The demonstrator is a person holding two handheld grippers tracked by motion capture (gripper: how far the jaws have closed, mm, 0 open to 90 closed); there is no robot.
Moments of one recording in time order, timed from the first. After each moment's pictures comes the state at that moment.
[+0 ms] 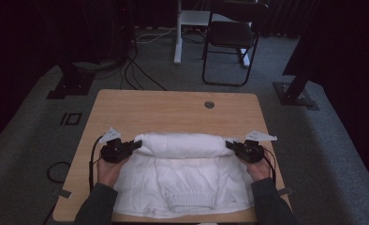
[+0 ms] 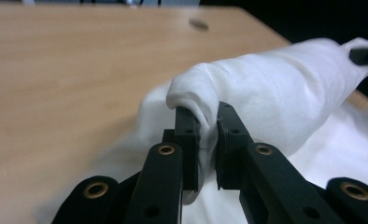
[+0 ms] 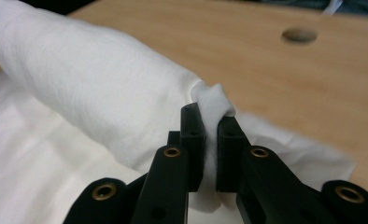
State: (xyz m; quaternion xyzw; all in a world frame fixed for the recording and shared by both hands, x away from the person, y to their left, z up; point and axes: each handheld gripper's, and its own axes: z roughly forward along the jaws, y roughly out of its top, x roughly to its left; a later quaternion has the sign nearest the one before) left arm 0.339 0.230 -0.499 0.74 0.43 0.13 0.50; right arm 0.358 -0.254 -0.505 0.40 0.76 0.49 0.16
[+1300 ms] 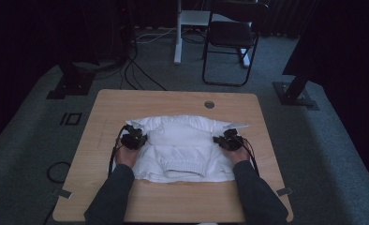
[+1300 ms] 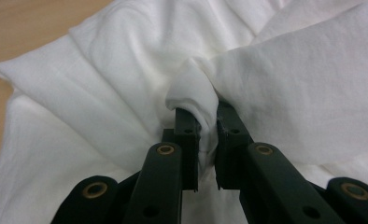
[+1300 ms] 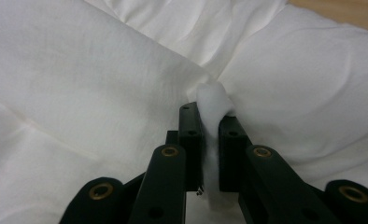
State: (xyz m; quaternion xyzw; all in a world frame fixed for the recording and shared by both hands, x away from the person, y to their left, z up) left arm 0.441 0.184 -0.541 0.78 0.51 0.22 0.31; right arm 0.448 -0.210 -0.555 0.46 0.78 0.40 0.14
